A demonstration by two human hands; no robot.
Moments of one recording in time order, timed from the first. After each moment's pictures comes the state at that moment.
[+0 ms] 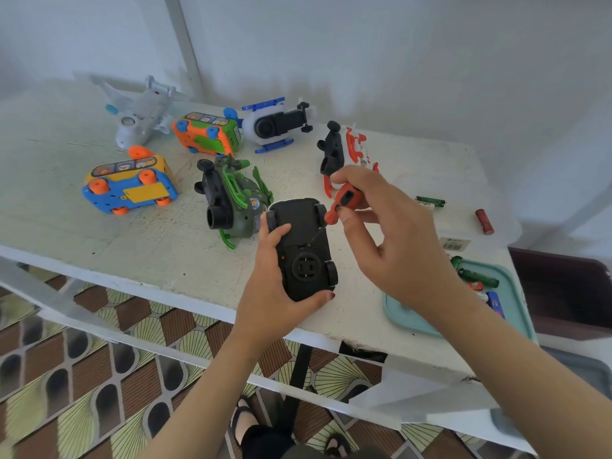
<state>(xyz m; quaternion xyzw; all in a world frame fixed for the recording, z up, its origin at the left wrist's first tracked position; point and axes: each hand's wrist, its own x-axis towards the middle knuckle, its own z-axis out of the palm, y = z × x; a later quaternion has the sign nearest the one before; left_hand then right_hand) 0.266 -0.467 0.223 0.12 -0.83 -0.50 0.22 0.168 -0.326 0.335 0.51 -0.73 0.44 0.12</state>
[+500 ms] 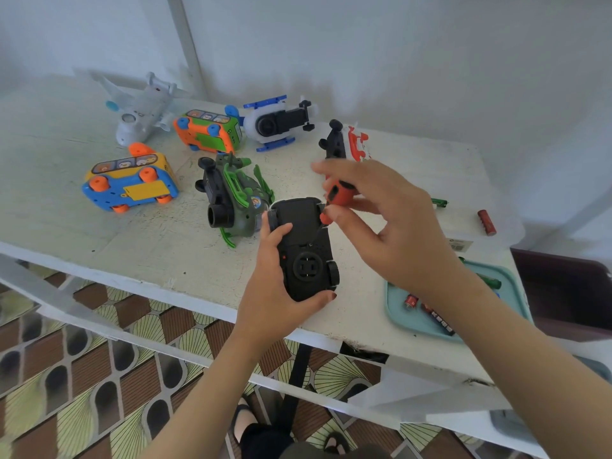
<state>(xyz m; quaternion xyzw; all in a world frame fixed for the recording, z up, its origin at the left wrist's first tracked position) 0.266 -0.467 0.224 0.13 -0.83 -0.49 0.23 0.162 -0.333 0.345 0.54 -0.70 0.46 0.09</state>
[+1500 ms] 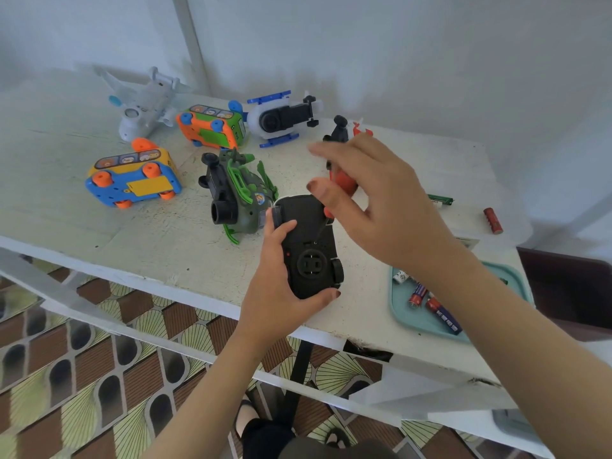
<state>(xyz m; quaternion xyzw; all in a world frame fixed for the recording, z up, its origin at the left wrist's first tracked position) 0.266 -0.467 0.225 0.13 -0.83 -0.49 0.22 0.155 -0.354 0.356 0.52 -0.74 0.39 0.13</state>
